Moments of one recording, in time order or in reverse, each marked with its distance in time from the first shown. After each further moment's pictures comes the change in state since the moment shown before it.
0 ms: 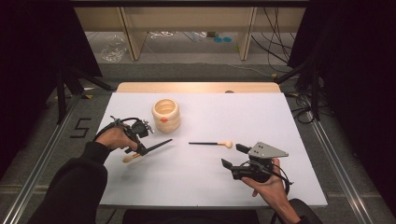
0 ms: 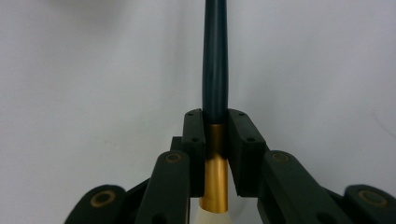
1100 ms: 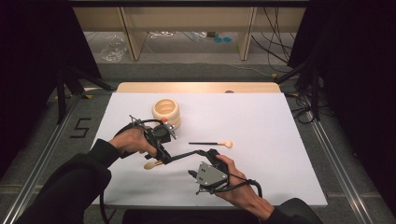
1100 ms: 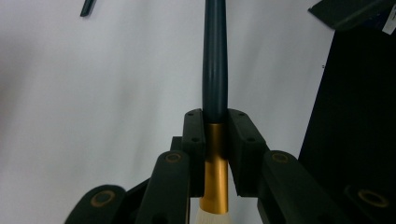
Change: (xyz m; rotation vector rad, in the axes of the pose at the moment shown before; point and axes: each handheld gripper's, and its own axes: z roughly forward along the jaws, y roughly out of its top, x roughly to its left) left arm -0.071 0.058 -0.026 -0.064 -0.163 0.168; right arm 0.087 0.019 0.066 0.112 0.023 -0.791
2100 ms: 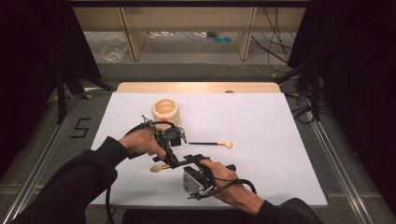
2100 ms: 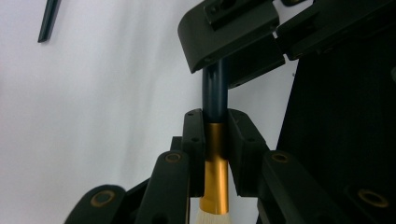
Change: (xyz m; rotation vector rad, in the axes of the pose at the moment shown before) left arm -0.017 0.025 0.005 0.053 -0.040 0.037; right arm 0.013 0.013 0.026 0.143 -0.049 -0.392
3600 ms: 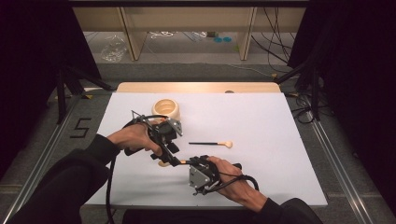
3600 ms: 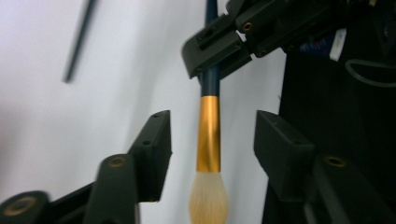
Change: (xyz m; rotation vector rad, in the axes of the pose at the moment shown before) left arm -0.004 -0.013 -0.035 -0.247 0.021 0.022; right arm -0.008 -0.019 -0.005 0.038 0.111 0.159
